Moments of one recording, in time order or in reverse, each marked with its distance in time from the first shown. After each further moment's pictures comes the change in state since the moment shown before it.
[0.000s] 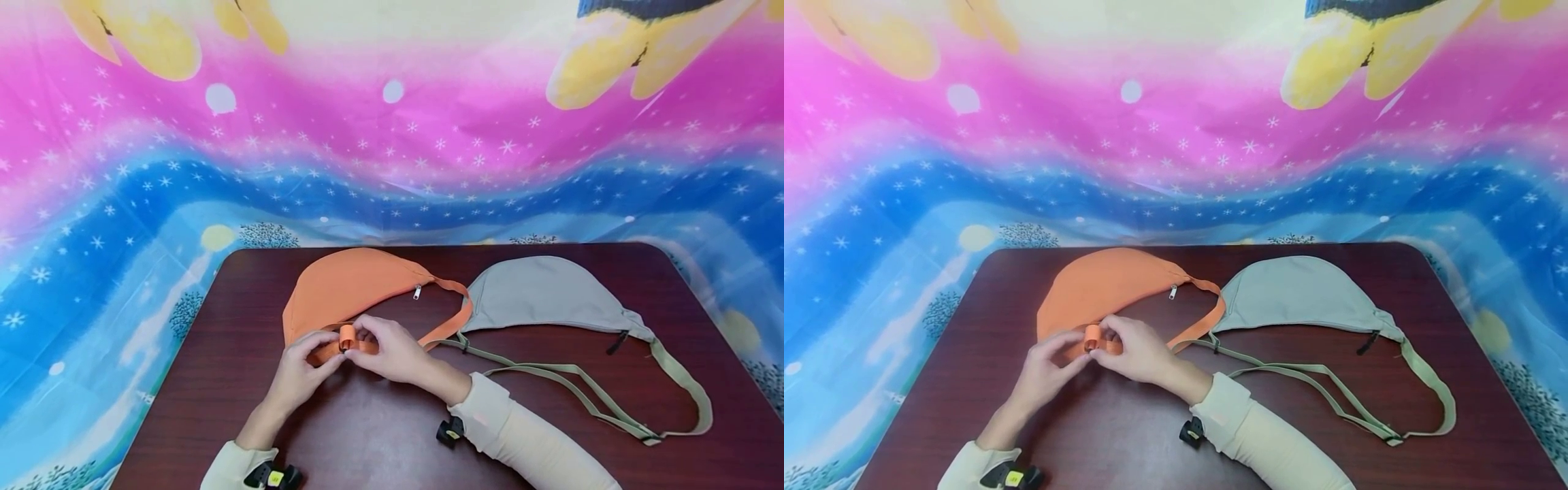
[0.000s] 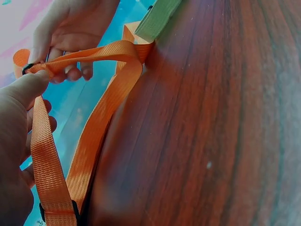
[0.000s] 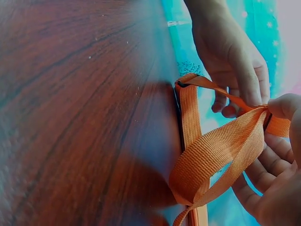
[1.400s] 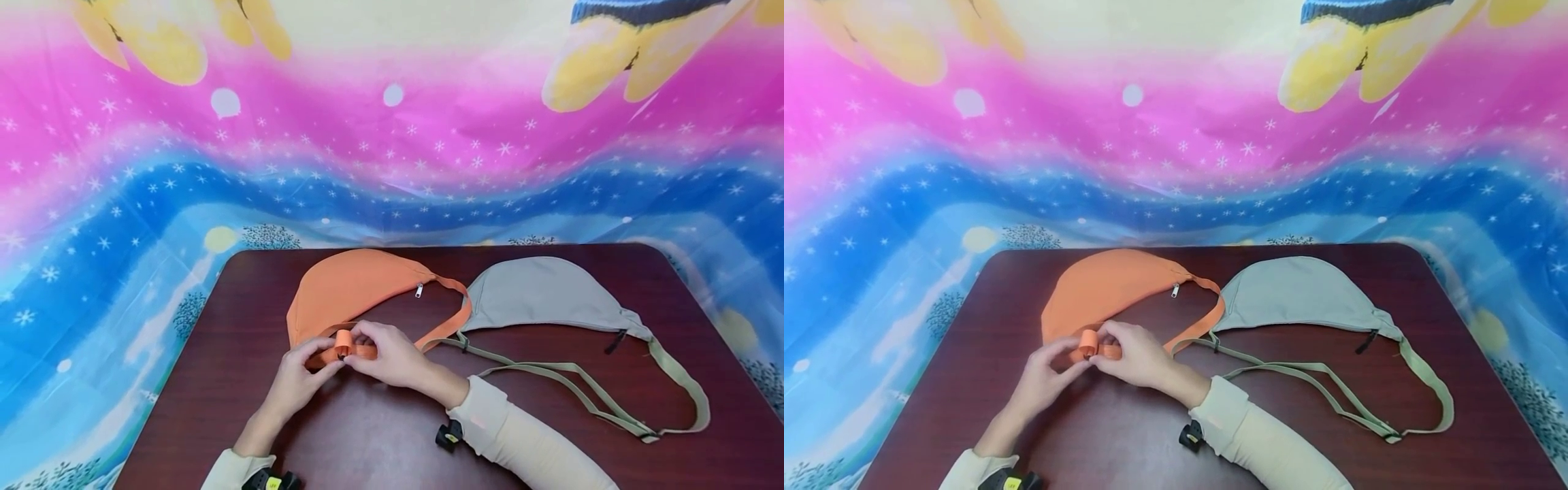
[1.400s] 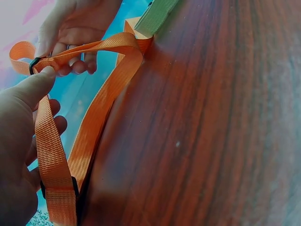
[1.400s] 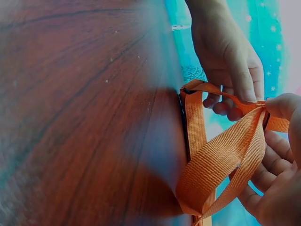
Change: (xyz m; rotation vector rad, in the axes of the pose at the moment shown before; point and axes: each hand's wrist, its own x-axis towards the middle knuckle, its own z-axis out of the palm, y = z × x) left_hand -0.015 0.001 -0.005 0.071 -0.048 -0.085; right_hand -0.005 -0.002 0.008 -0.017 0.005 -0.034
